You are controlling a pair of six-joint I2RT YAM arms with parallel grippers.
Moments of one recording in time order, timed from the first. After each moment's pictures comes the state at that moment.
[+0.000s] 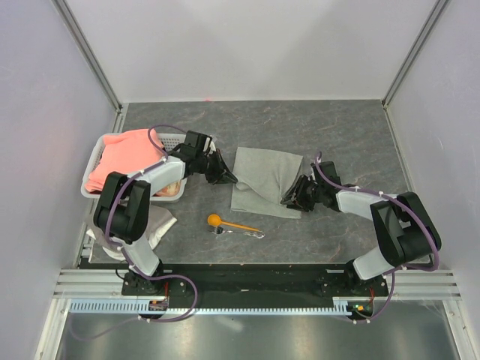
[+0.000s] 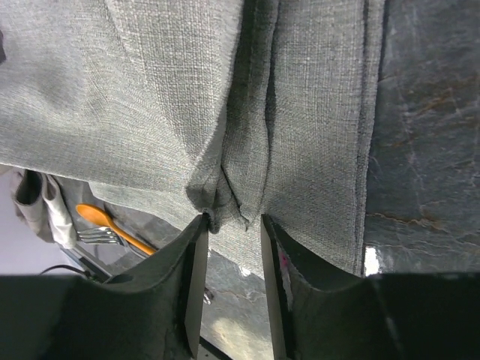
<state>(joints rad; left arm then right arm) -0.36 1.74 1.08 -0.26 0.55 -0.77 0.31 1.53 0.62 -0.01 -0.39 0.82</state>
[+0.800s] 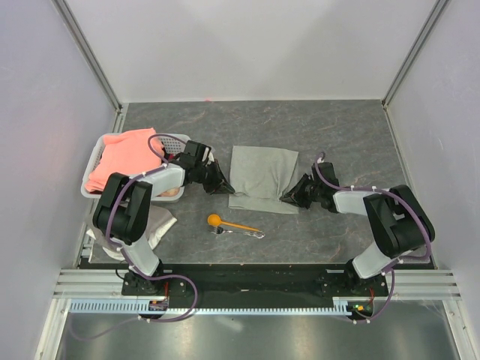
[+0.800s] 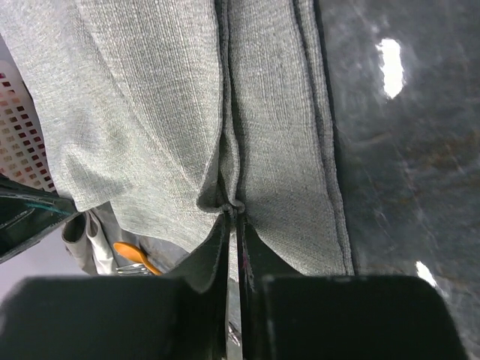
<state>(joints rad) -0.36 1.73 0.97 -0.23 0.53 -0.77 0.31 1.59 0.58 0.18 -0.36 0.98</state>
